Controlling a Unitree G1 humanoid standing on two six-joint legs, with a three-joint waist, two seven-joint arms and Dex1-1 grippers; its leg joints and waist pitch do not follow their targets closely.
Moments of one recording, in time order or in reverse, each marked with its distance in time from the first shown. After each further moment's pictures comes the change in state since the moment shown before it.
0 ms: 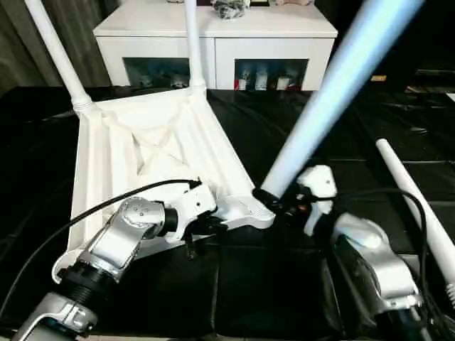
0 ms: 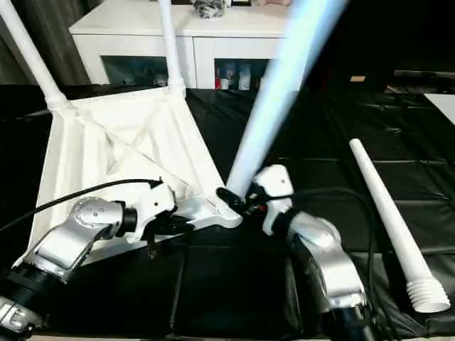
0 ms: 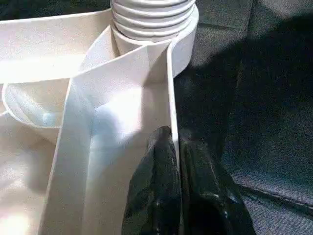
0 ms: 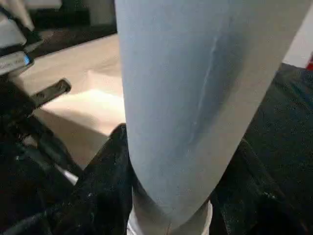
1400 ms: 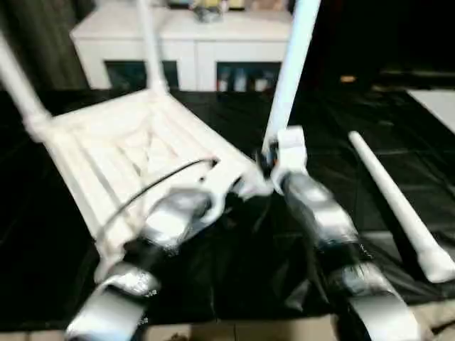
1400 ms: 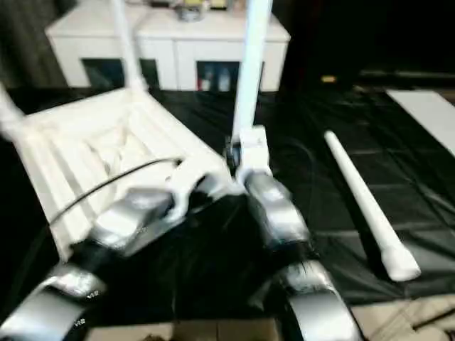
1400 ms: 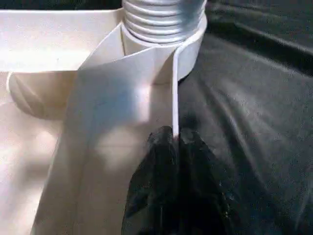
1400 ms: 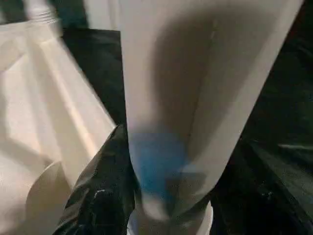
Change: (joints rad) left arm -0.217 -0.359 0.092 0.260 0.055 0.303 0.485; right arm -0.446 0.310 -0.148 0.613 -0.127 0.000 -0.706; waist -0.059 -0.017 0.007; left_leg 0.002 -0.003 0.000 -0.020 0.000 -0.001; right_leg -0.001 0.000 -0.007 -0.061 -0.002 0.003
